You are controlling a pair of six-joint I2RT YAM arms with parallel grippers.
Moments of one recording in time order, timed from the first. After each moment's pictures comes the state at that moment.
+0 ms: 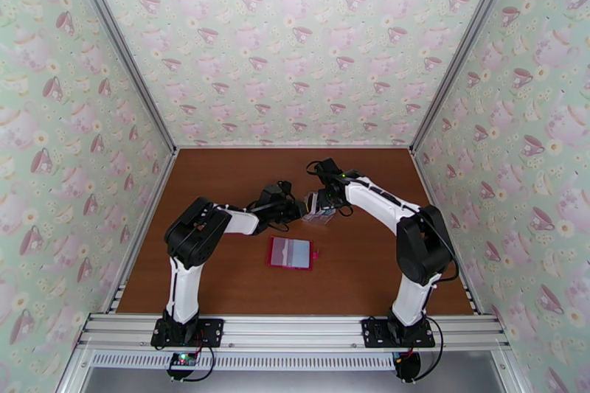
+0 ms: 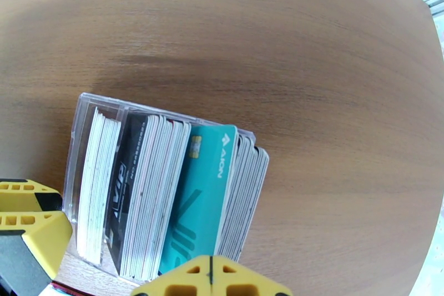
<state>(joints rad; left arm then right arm) -0.59 2.07 1.05 0.46 0.45 -0.91 0.51 1.83 1.42 -0.81 0.26 0.30</state>
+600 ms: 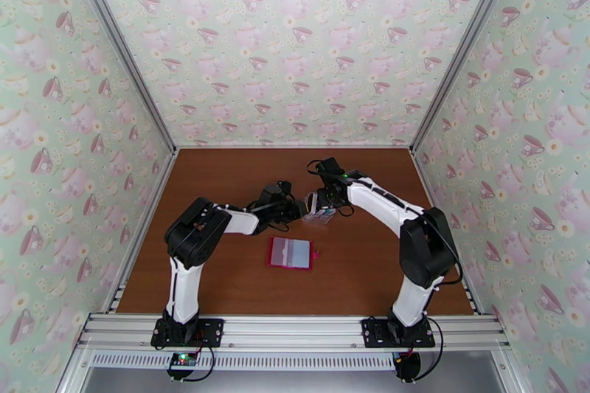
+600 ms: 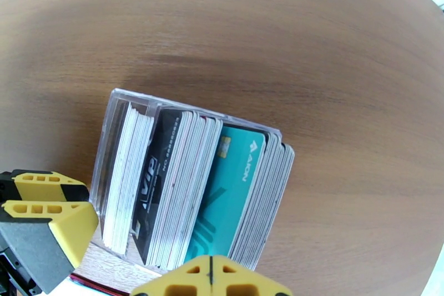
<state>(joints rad) -0.59 2.07 1.05 0.46 0.45 -0.91 0.51 1.80 1.41 -0.79 0.20 0.30</state>
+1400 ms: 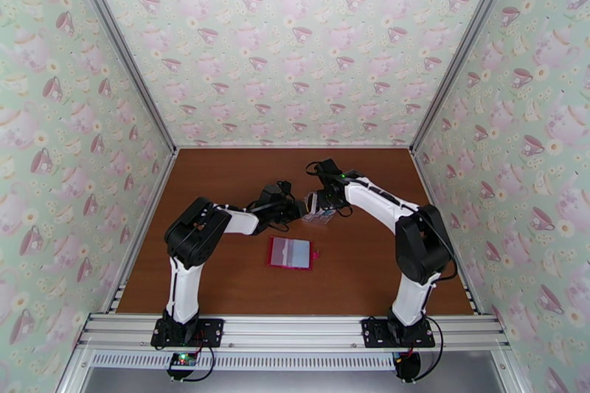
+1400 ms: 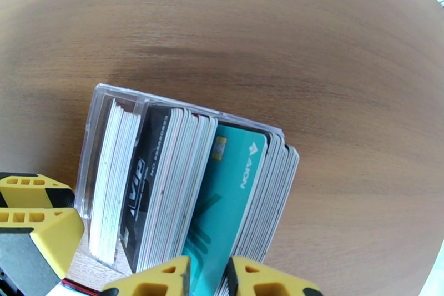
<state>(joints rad) -0.59 2.07 1.04 0.46 0.46 -0.92 0.51 1.84 1.42 -0.79 0.20 0.30</state>
